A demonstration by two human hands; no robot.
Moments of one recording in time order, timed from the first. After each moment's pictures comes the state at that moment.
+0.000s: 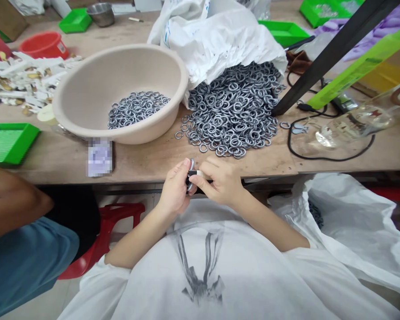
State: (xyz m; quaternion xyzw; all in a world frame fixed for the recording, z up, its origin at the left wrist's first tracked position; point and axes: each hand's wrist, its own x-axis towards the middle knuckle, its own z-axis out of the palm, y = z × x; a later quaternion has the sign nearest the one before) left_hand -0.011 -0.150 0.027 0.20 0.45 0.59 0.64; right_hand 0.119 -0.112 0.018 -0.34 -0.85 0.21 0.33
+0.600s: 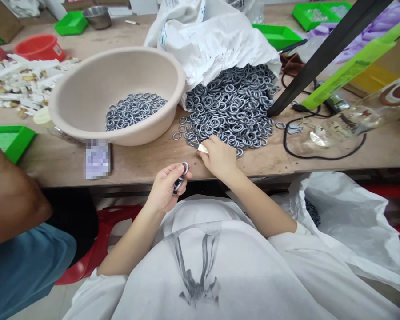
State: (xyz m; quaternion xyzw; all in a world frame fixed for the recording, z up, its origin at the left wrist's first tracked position) left_hand -0.042 -0.152 0.015 0.22 0.46 0.55 0.66; right_hand 0.110 -0.060 0.009 -0.53 -0.83 0.05 0.13
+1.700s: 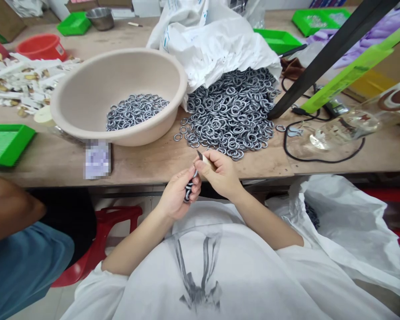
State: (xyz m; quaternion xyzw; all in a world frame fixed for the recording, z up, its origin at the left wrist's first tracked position) left_hand -0.017 -0.157 0.022 0.19 0.41 0.51 0.74; right_hand 0.117 -0.096 0.015 -0.36 -0.71 0.43 0.42
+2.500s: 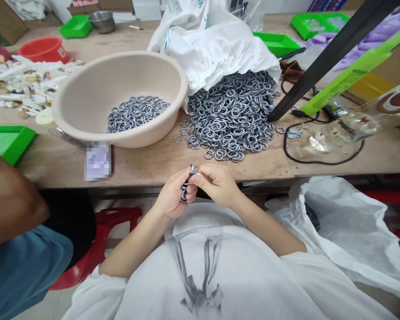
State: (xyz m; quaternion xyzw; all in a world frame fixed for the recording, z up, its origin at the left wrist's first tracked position) left_hand -0.026 -0.157 0.019 0.19 0.40 0.51 0.74; right_hand 0.120 -0.102 0.011 -0.34 -0.81 0.37 0.32
